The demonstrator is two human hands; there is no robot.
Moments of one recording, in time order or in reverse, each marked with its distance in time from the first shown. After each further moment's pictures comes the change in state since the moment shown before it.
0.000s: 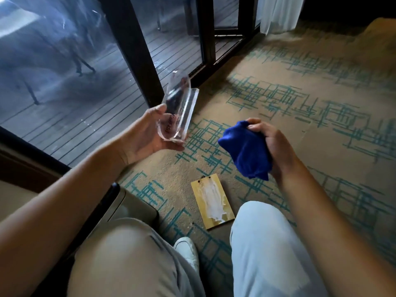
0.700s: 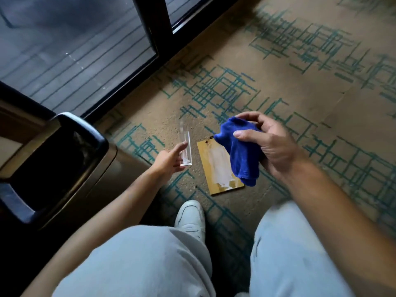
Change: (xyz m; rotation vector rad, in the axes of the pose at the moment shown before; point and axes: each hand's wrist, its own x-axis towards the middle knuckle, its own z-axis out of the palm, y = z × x) left_hand 0.016 -0.272 -0.076 -0.100 0.757 -0.435; right_hand -0.010 0.097 0.004 -0.253 -0.049 0.205
